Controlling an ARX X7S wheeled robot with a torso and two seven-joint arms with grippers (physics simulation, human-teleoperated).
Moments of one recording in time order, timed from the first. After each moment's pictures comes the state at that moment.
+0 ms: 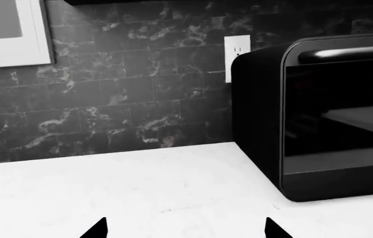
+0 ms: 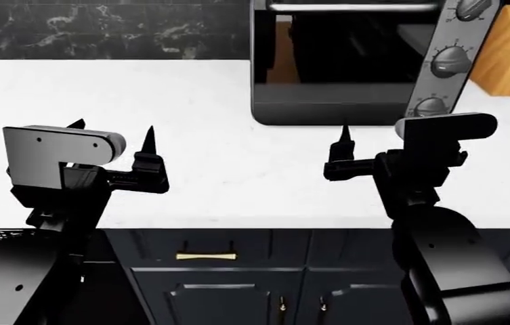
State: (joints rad) left arm -0.51 -0.28 -0.06 0.68 -0.35 -1.03 -0.07; right arm 0.58 0.22 -0.06 -0.32 0.19 0.76 0.06
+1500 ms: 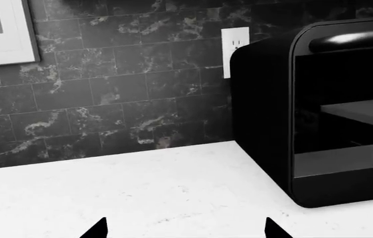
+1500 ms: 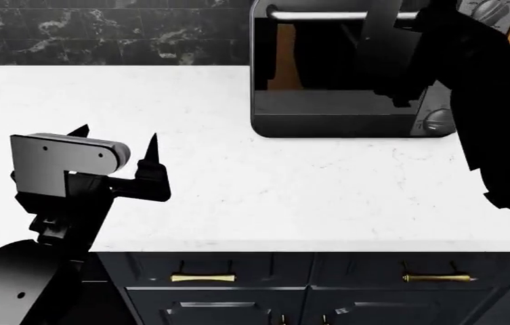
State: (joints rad) left arm -0.47 -0.31 -0.04 0.67 -0.37 -0.98 -0.08; right arm 1.45 0.71 -1.02 -0.02 -0.34 0.60 -0.48
